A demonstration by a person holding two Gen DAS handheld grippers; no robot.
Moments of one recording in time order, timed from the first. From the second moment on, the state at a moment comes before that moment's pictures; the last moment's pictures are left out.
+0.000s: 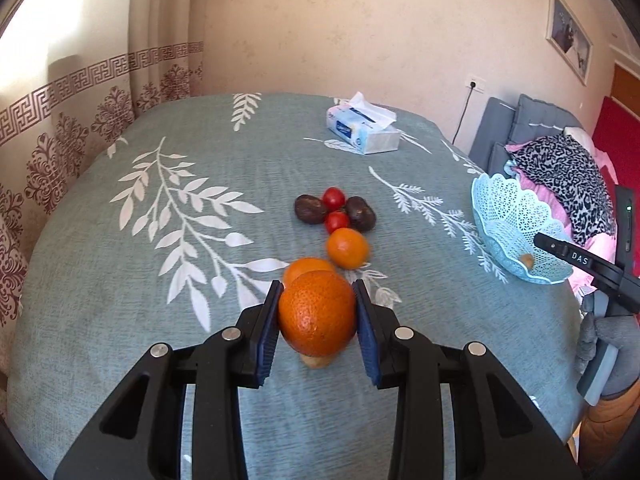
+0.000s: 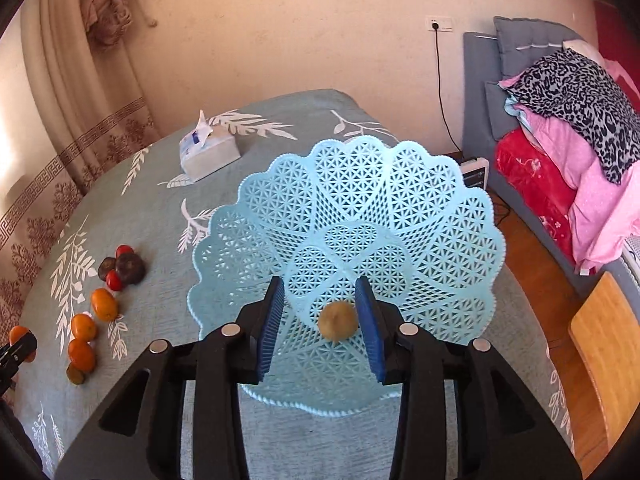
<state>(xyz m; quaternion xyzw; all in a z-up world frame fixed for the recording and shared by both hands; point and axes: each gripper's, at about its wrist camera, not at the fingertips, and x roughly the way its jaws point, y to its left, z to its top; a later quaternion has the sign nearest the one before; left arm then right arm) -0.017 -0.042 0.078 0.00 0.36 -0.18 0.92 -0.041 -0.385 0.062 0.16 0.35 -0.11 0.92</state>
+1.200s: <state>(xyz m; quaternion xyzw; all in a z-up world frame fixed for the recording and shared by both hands) 0.023 -0.193 0.086 0.04 0.34 -0.27 0.90 -0.088 -0.387 0.091 0.16 0.26 -0.14 0.94</state>
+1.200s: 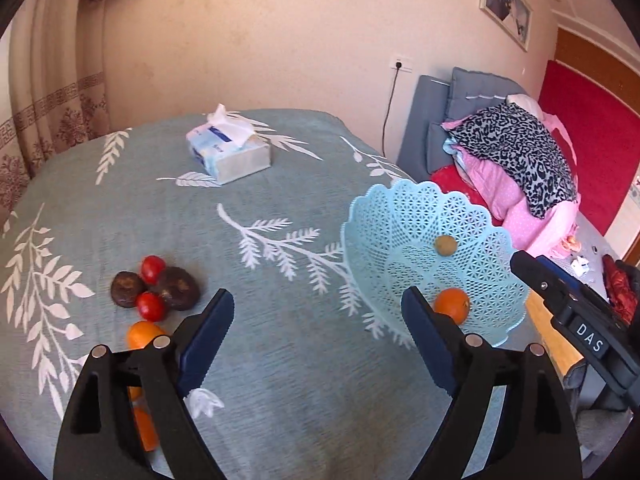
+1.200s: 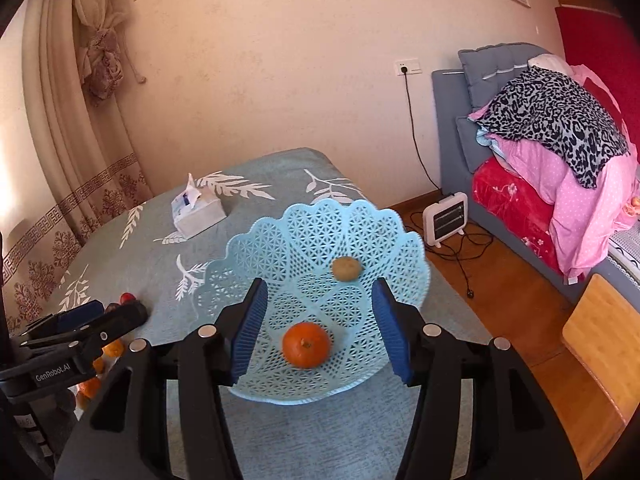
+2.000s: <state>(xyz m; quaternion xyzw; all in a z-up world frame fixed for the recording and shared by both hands) 0.018 0.023 0.067 -0.01 0.34 -0.07 0.94 -0.029 -0.199 0.058 0.13 0.41 0.11 0.90</state>
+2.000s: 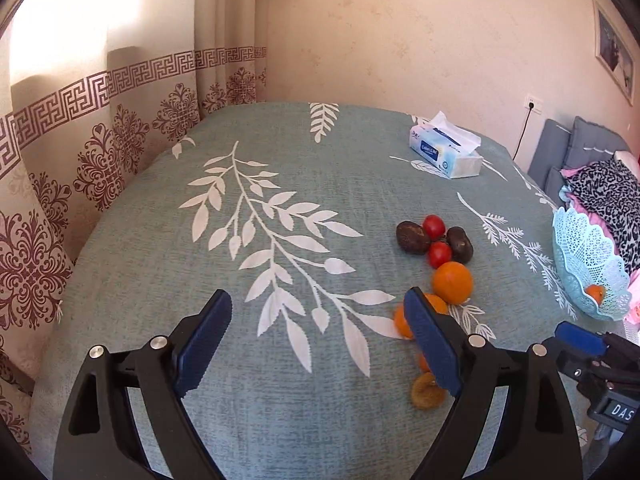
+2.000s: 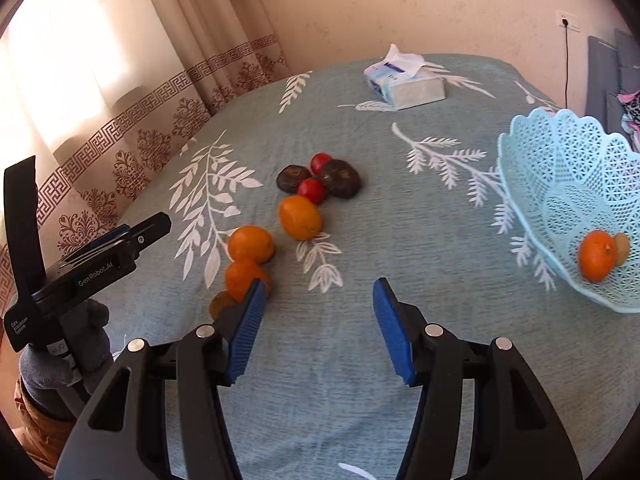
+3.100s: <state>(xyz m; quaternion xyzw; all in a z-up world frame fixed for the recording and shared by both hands) 0.034 -0.008 0.045 0.00 0.38 -0.10 0.92 -0.017 -0.203 0.033 0.08 0.41 0.07 0.90</state>
